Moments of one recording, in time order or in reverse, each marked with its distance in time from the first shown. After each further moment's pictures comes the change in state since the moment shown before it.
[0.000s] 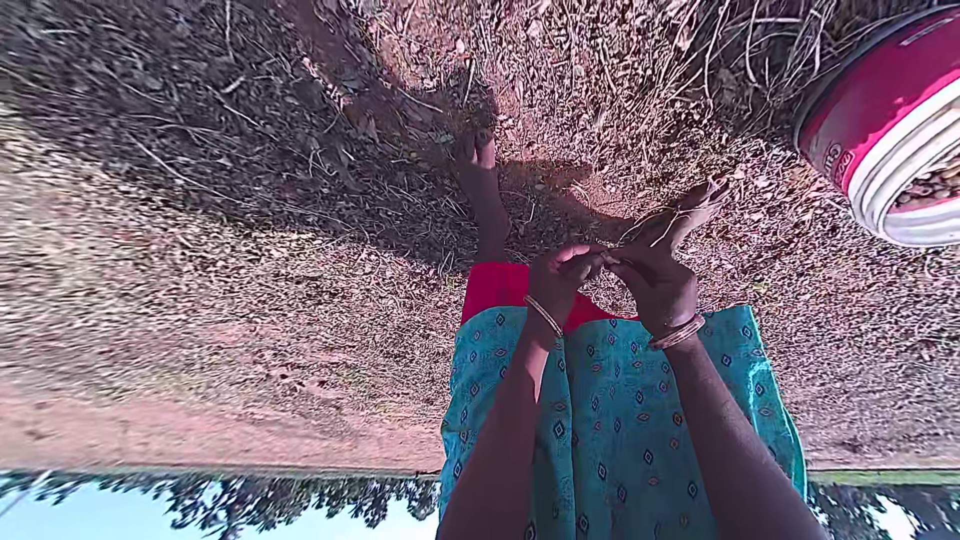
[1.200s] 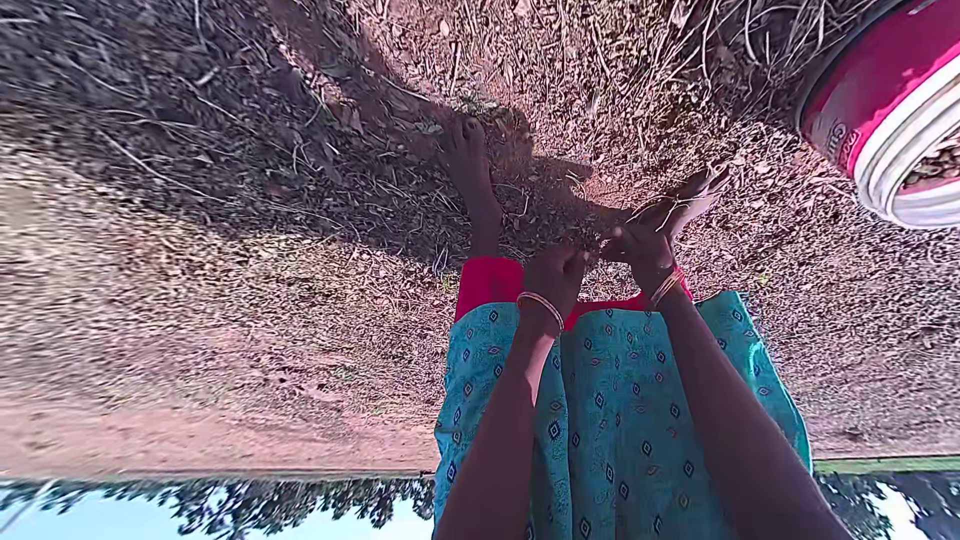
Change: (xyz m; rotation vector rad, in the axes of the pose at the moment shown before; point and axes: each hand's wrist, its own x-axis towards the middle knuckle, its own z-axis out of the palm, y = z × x) left_hand 0.002 0.010 -0.003 0.675 -0.122 -0.249; right_hand 0.035 0.051 0.005 -0.072 -0.246 0.420
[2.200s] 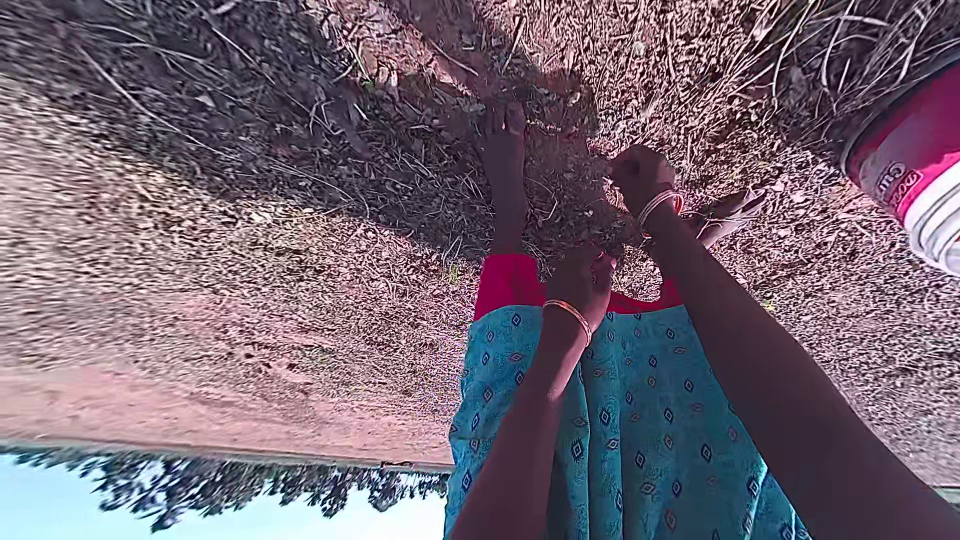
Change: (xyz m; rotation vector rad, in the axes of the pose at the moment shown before) left_hand 0.004 -0.024 -0.005 -0.111 -0.025 -0.053; right_hand 0.122 -0.063 0.041 -0.372 0.022 -0.023
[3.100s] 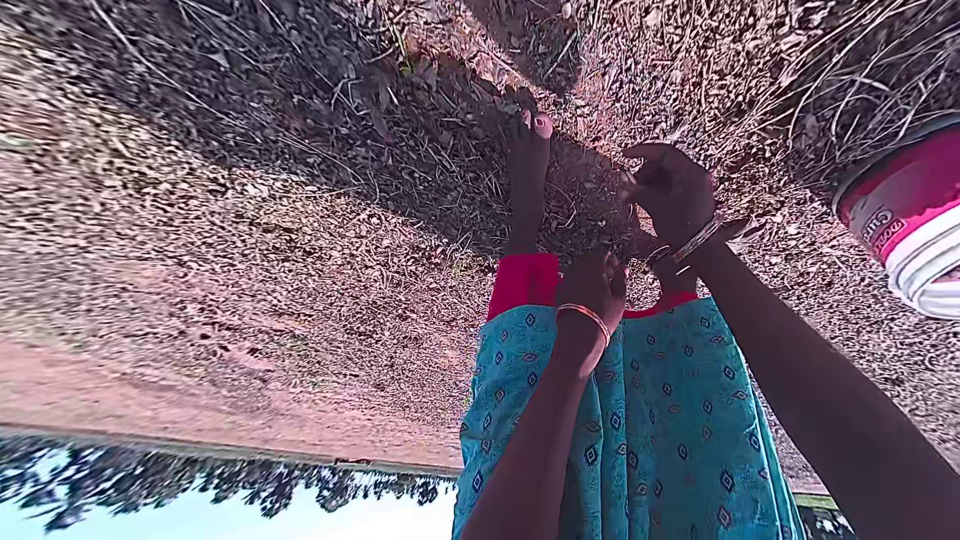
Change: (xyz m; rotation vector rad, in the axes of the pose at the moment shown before) left_hand -0.004 0.003 -0.025 0.032 0.008 -0.037; right_hand -0.041 -0.039 -0.013 0.225 0.009 -0.557
